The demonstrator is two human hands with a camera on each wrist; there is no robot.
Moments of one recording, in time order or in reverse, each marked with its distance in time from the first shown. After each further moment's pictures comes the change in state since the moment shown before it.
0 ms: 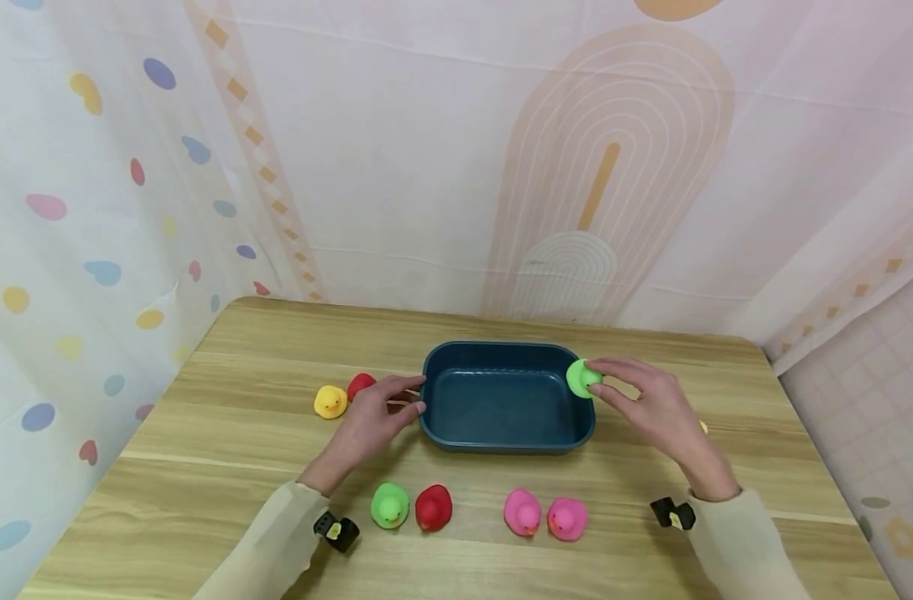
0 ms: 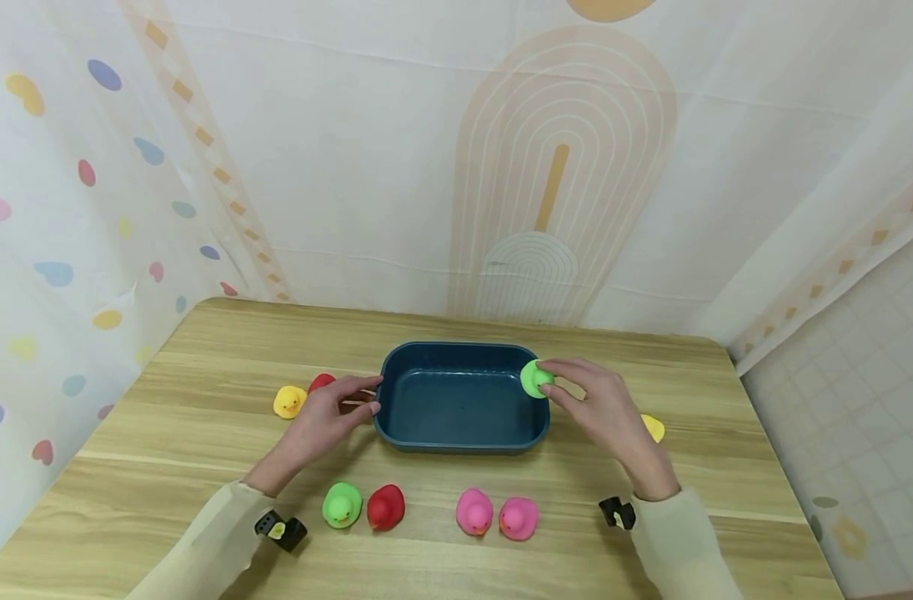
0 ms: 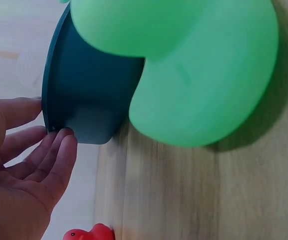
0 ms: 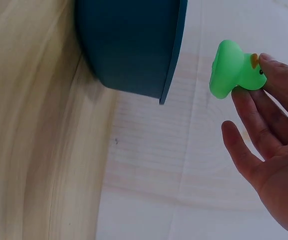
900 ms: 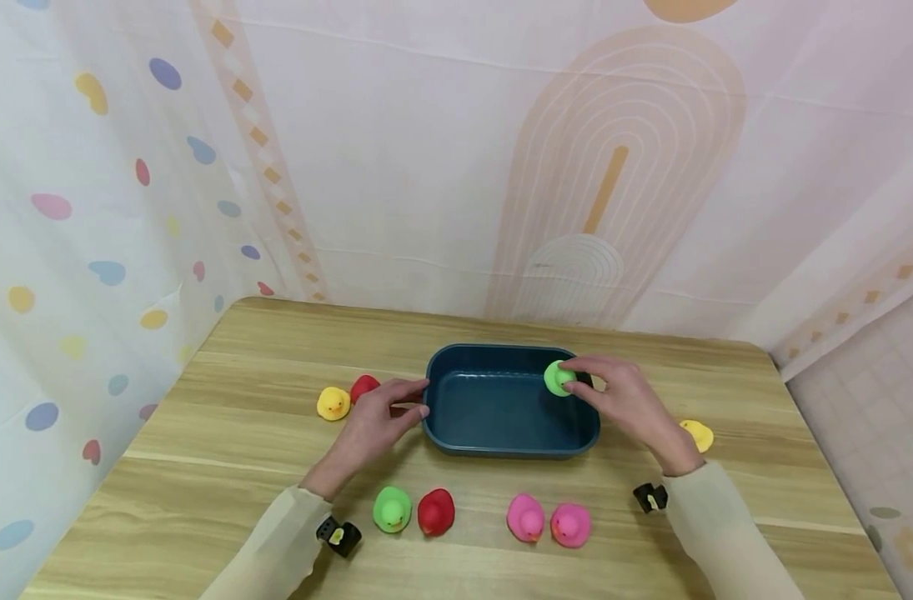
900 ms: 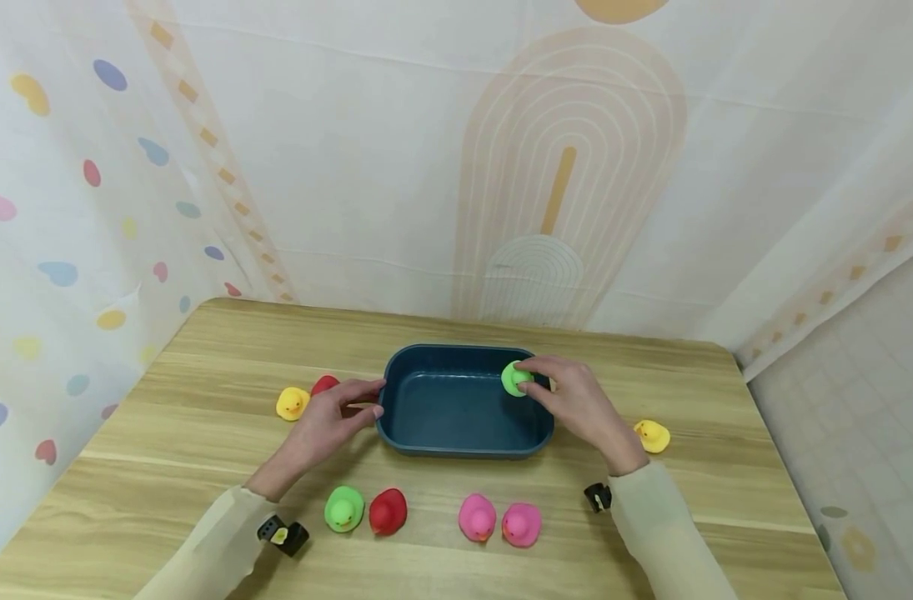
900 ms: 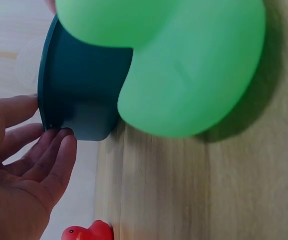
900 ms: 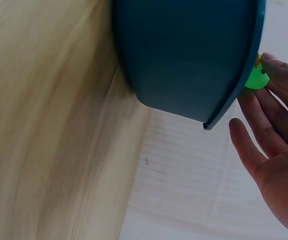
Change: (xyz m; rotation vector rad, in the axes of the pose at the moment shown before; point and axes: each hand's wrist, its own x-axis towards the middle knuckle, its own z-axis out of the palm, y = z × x) left_hand -0.007 0.001 0.004 -0.035 0.016 0.028; right_hand 0.023 0.008 0.027 0.063 -0.199 0.053
